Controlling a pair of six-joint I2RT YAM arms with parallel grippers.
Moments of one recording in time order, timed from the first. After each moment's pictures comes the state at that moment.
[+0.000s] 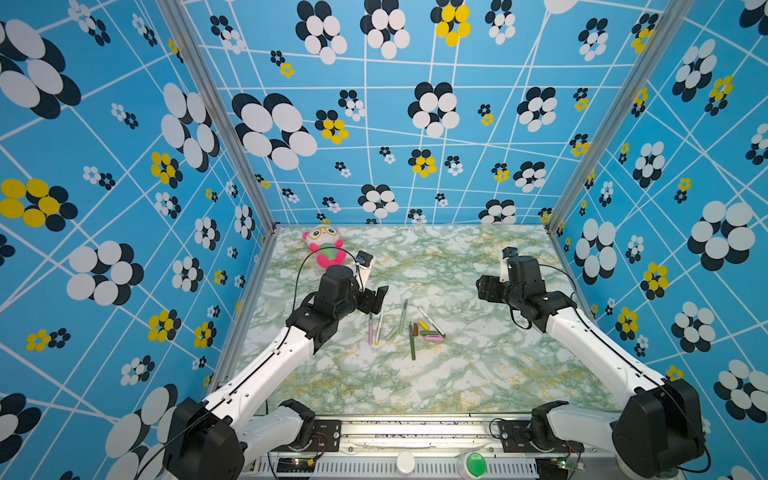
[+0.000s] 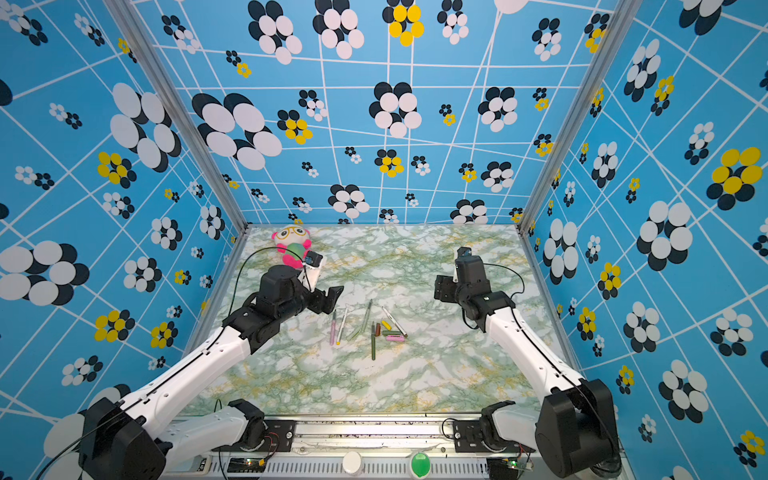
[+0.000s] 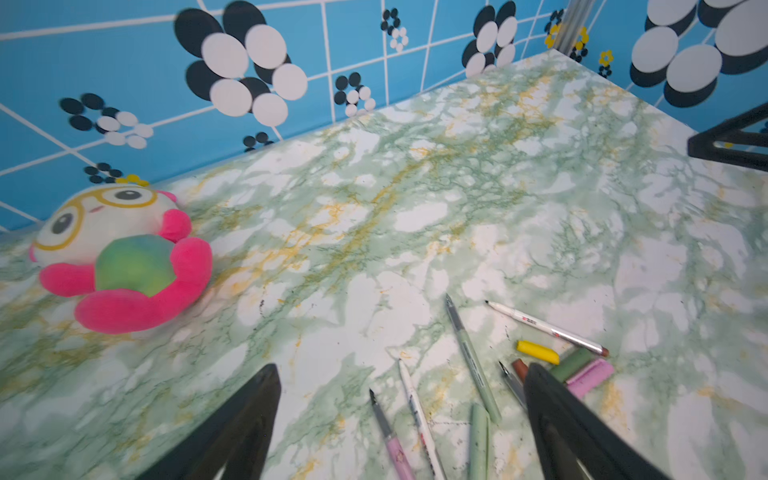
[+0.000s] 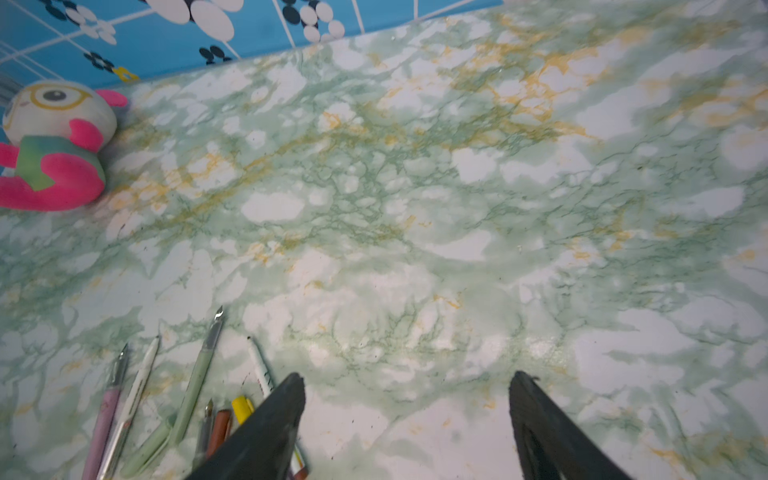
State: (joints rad) left arm -0.52 1.13 0.84 -0.22 0.05 -0.01; right arm 0.32 1.26 0.93 -0.45 0.08 0.30
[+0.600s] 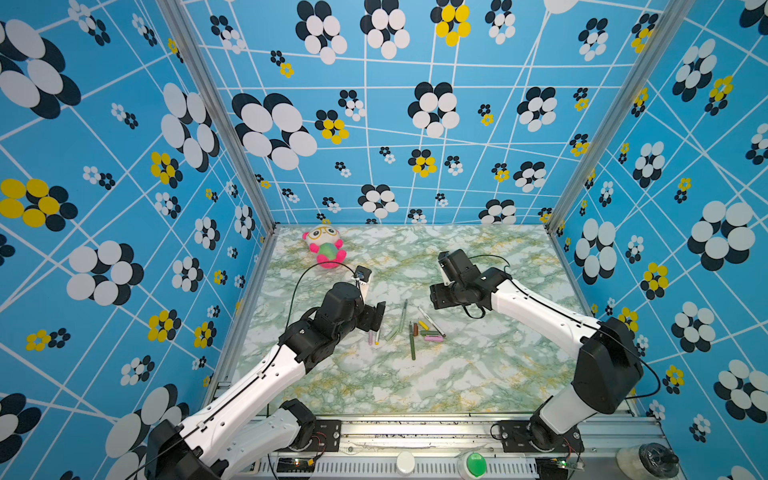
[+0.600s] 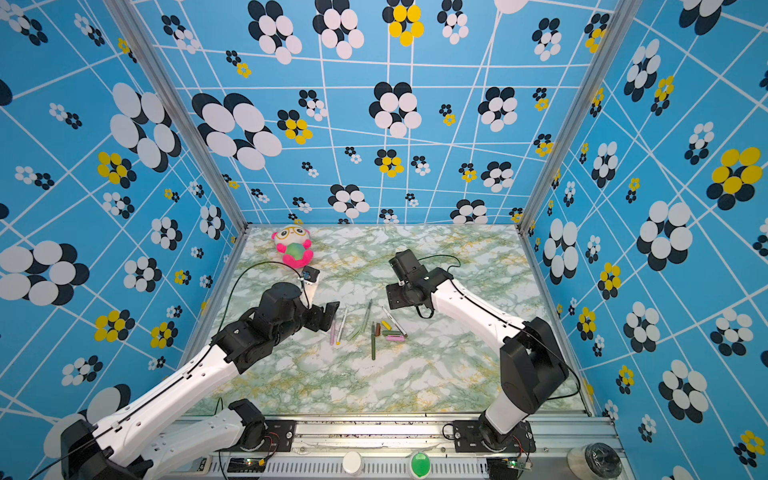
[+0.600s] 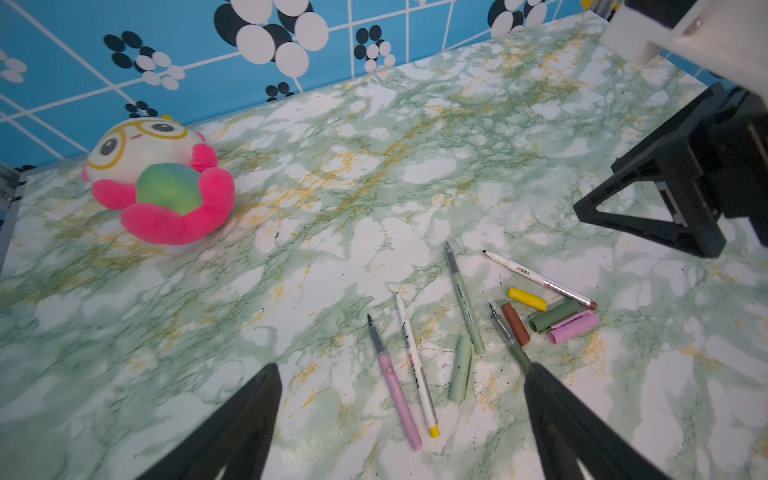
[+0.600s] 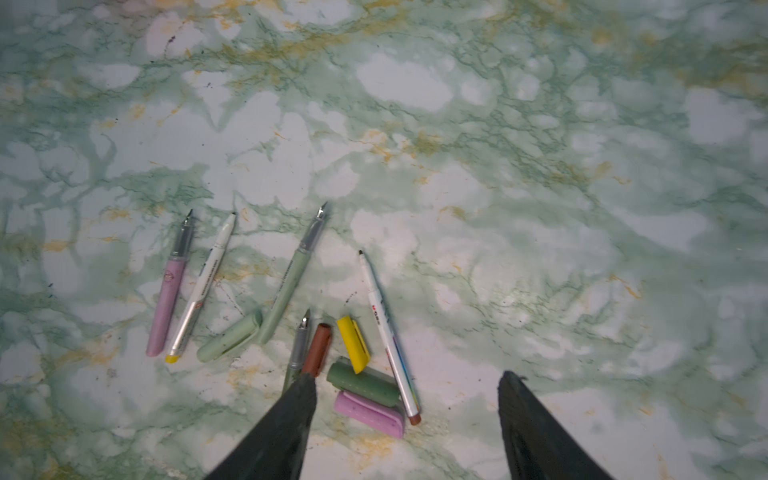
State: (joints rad) left arm -0.61 0.95 0.80 -0.41 -0.19 -0.14; right arm 0.68 1.67 1.32 -0.69 0.12 0.36
